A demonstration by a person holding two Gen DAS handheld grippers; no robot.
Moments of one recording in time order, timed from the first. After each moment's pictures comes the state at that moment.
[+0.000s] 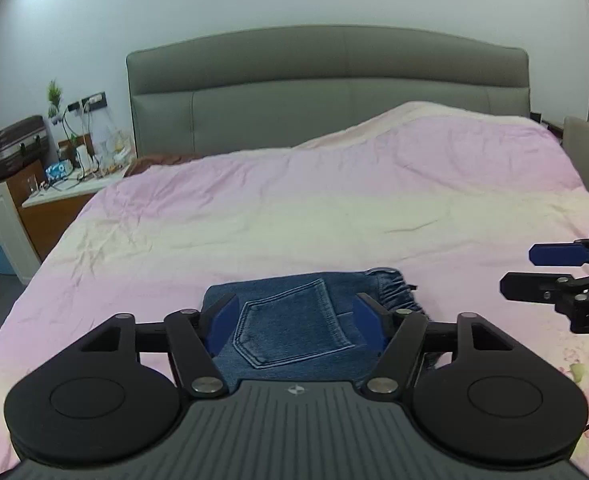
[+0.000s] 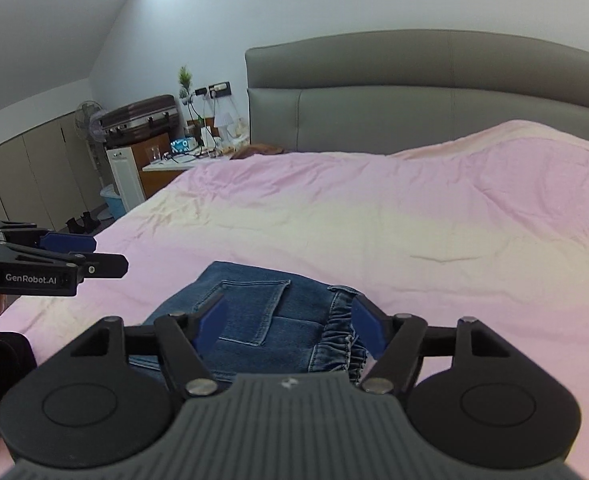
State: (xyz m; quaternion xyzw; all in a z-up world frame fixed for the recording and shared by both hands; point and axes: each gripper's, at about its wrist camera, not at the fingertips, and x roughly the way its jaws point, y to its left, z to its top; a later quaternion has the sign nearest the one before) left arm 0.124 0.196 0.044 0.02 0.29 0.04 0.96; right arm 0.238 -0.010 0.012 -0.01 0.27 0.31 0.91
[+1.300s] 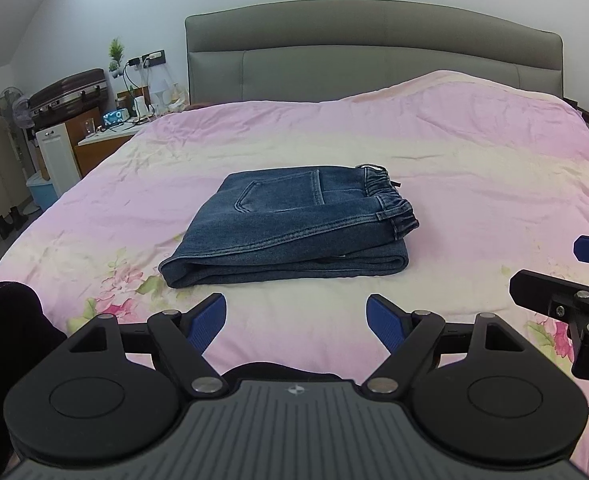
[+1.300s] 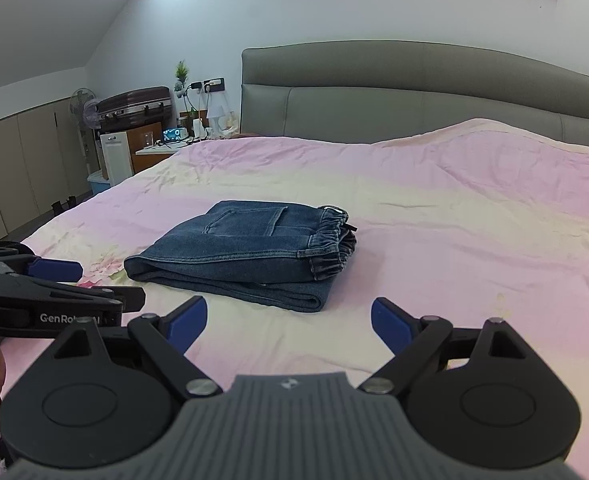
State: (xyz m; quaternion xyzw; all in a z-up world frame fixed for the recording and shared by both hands) left arm -0.004 0.099 -0.040 -0.01 0.32 0.14 0.94; right arm 0.060 -0.075 -0.039 -0.04 0.25 0.27 0.93
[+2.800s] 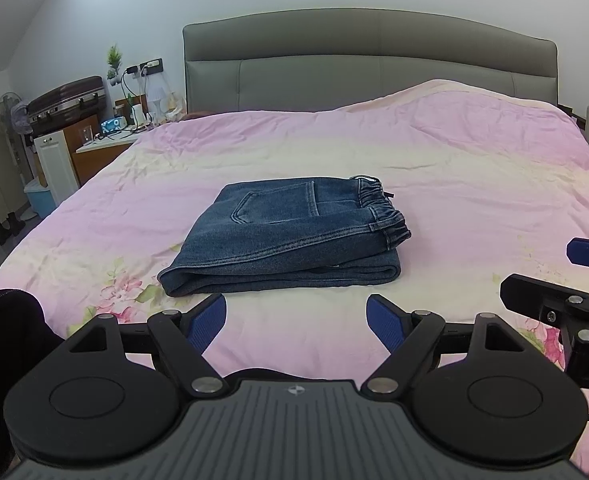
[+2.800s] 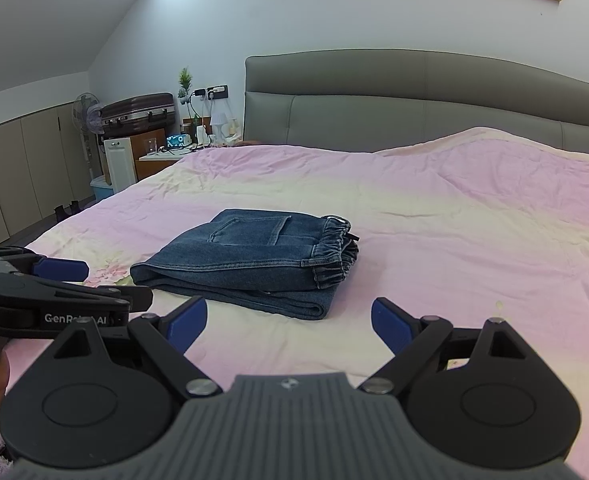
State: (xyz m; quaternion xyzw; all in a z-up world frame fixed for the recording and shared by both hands) left arm -0.002 0.104 -0.027 -0.01 0.31 0.13 0.94; right arm 0.056 -0.075 -0.034 -0.04 0.24 0.28 0.93
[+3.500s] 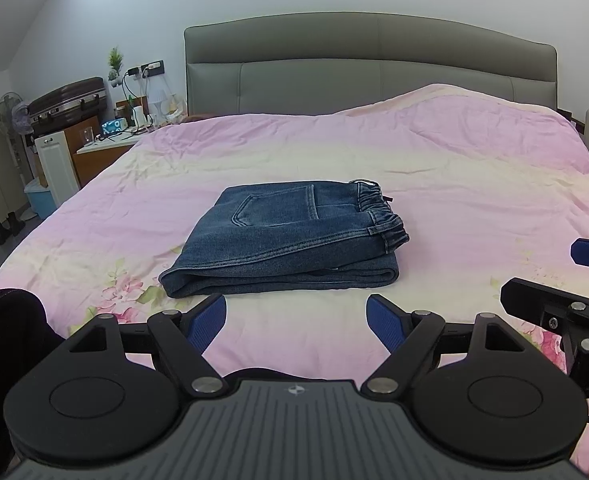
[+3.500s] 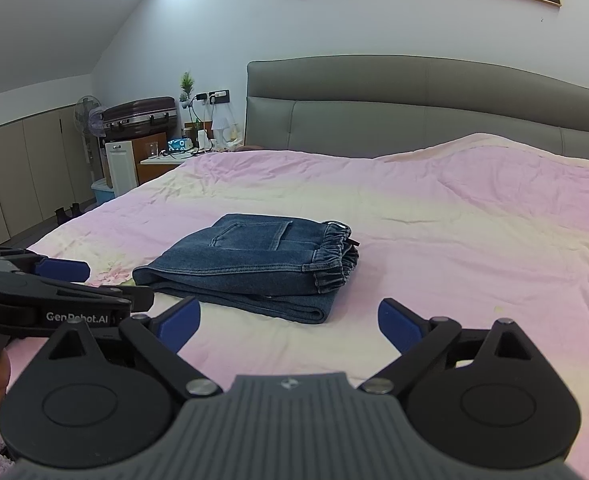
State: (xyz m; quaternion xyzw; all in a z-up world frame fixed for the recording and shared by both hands) left arm -0.005 0.106 -0.023 -0.01 0.30 0.13 0.94; right arm 0.052 -0.078 -0.030 -0.04 0.24 0.28 0.93
